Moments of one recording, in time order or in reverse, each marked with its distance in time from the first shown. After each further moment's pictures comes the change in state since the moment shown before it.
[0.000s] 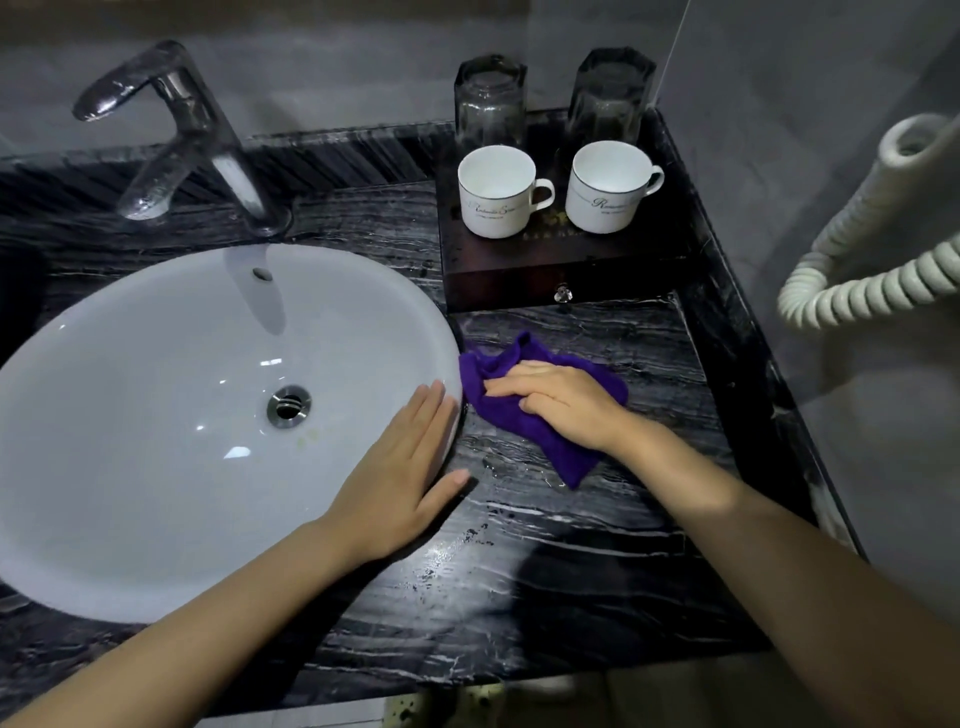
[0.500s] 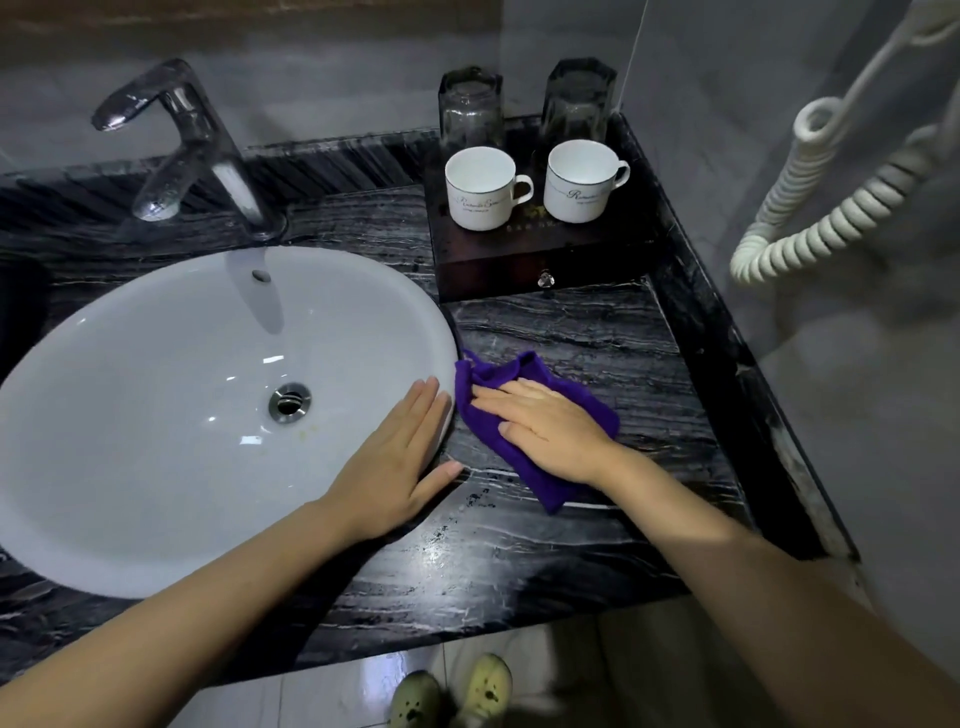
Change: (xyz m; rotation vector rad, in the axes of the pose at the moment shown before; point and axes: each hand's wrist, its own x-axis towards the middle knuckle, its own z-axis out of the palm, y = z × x) left_hand -0.015 -0.004 -0.004 0.079 -0.034 0.082; right_hand -0.042 -0.032 0.033 -0.209 -0.001 0.041
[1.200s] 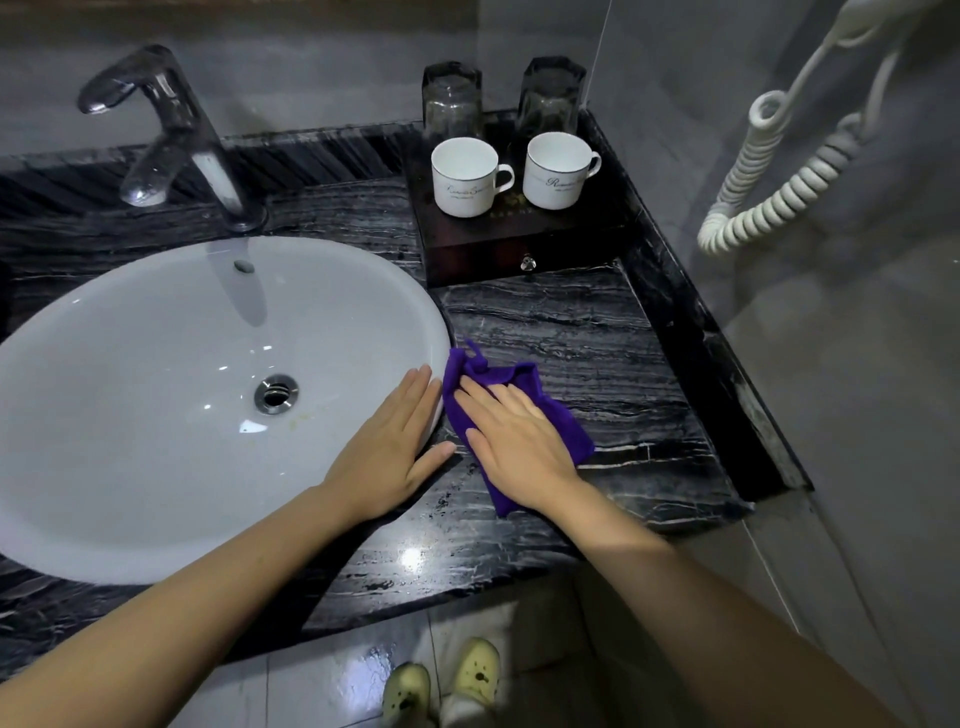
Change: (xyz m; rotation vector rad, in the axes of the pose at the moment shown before) left_hand -0.011 -0.008 0.007 -0.063 -0.006 0.032; right_hand -0.020 -0.050 0.053 -0.238 0.241 0.167
